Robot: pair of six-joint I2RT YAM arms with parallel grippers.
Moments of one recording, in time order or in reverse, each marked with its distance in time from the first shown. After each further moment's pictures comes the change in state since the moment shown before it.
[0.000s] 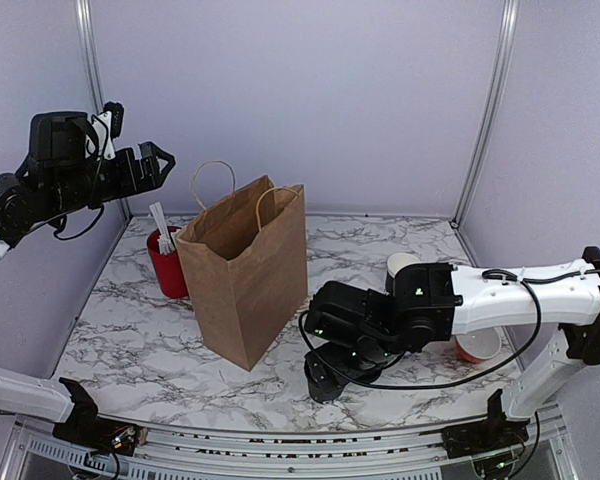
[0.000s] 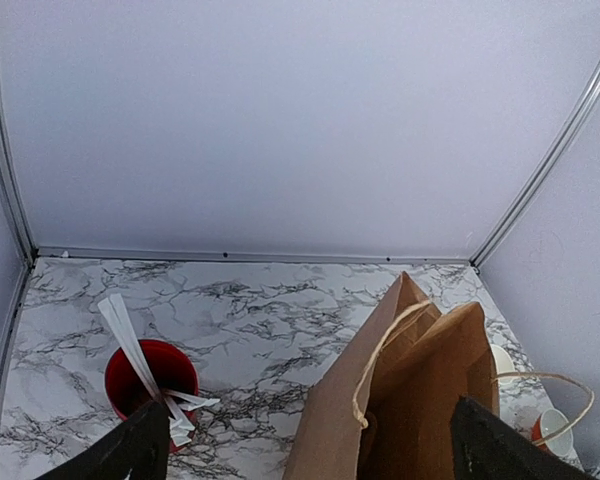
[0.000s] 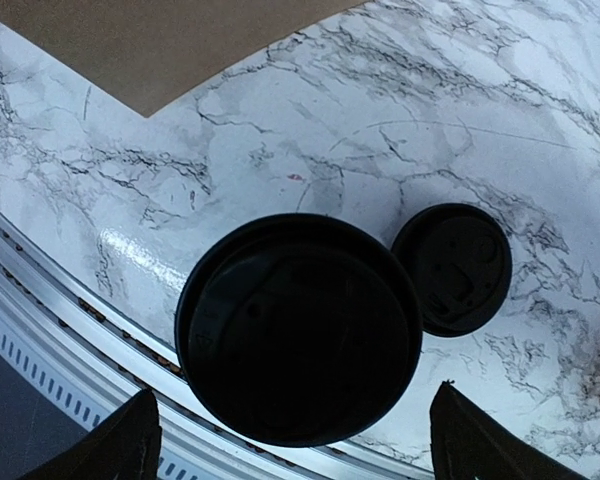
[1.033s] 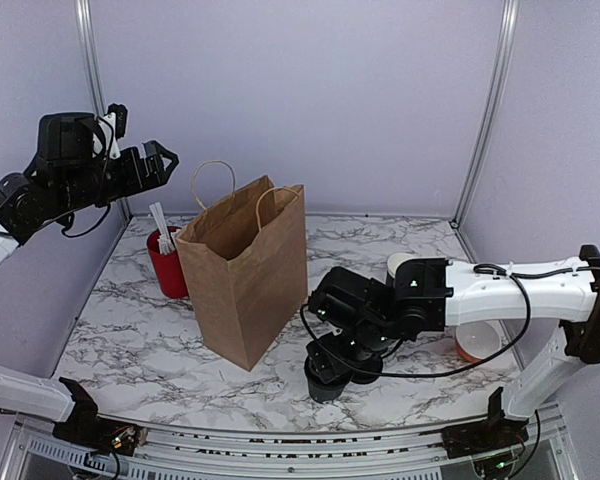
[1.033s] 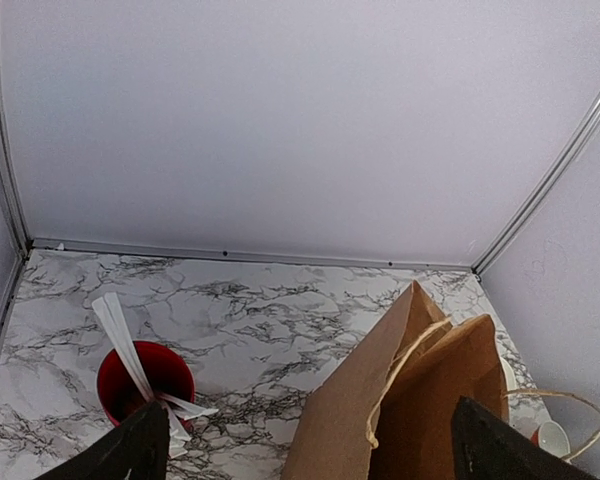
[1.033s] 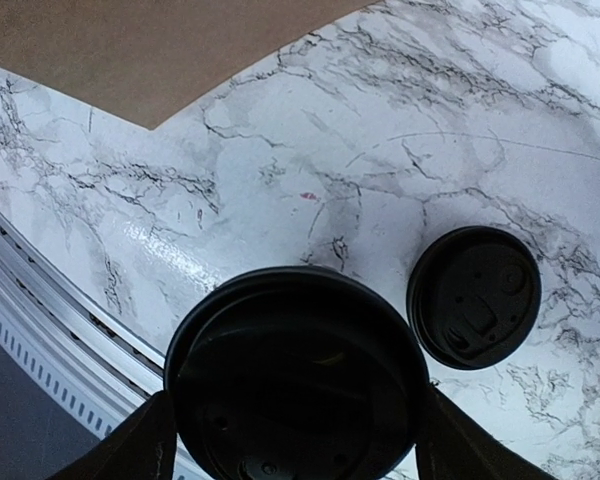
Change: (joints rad) left arm 0.047 0.023 -0.030 0.055 0.032 -0.025; right arm -0.100 0.003 -0.061 0.109 -0.108 -0.082
